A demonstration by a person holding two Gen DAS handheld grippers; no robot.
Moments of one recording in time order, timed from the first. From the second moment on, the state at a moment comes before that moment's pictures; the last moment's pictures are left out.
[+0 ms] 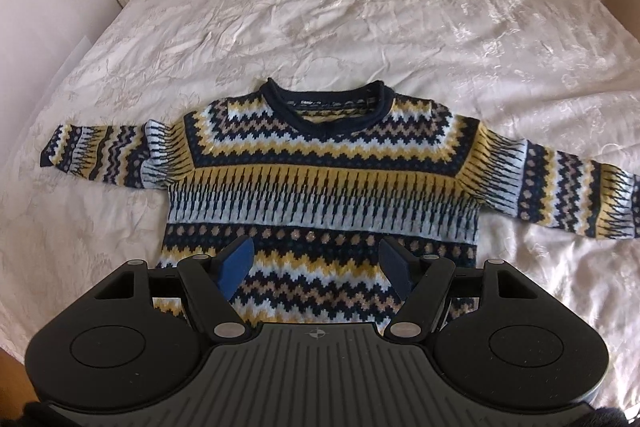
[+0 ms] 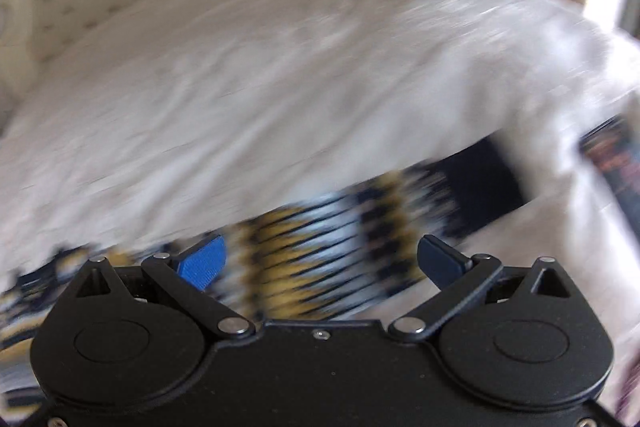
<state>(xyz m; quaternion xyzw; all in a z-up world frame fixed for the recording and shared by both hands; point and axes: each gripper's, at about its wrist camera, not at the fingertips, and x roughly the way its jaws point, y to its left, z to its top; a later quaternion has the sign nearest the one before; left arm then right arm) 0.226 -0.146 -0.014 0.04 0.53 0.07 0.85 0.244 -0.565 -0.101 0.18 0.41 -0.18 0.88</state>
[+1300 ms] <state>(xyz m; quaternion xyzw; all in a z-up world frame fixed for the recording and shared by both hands) 0.229 -0.133 -0.025 0.06 0.53 0.05 0.85 0.293 -0.537 -0.057 0.24 0.36 -0.04 0.90</state>
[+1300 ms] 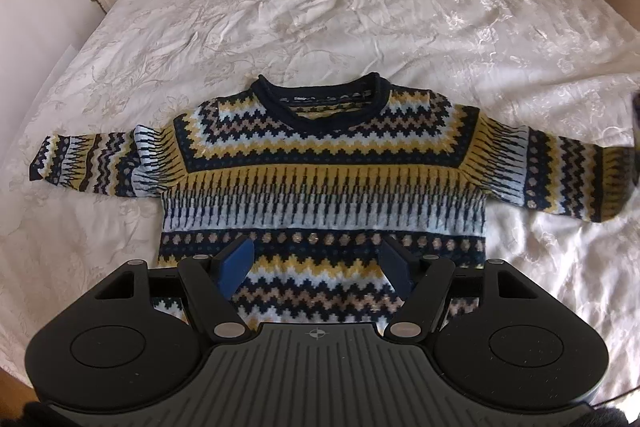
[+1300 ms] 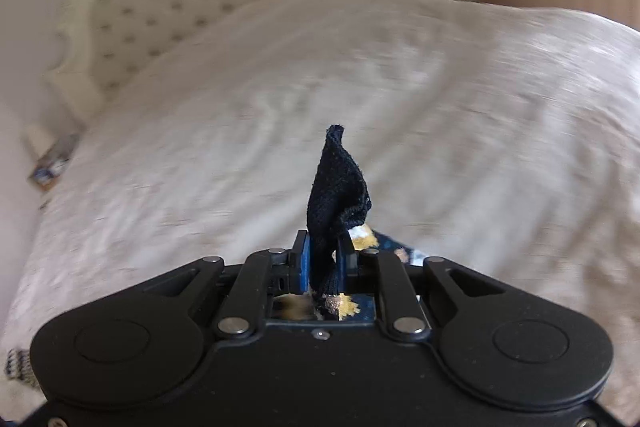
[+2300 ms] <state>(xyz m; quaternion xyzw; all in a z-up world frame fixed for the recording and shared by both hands) 0.217 0.167 -0.044 0.02 0.52 0.13 0.84 0.375 -0.044 -0.120 0.10 0.49 0.17 0.85</state>
